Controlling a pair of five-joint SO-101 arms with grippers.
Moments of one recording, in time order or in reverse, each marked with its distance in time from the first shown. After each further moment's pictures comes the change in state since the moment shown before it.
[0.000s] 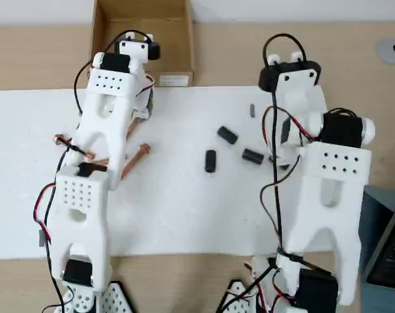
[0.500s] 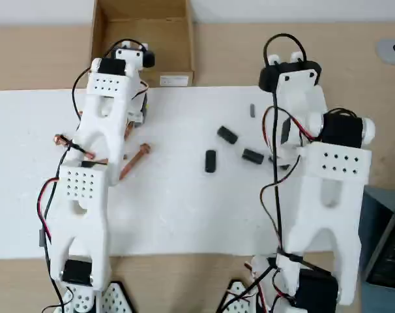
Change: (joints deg) left arm -2.5 8.6 -4.6 -0.8 -2.4; right arm 0.0 0.0 0.2 0.0 0.0
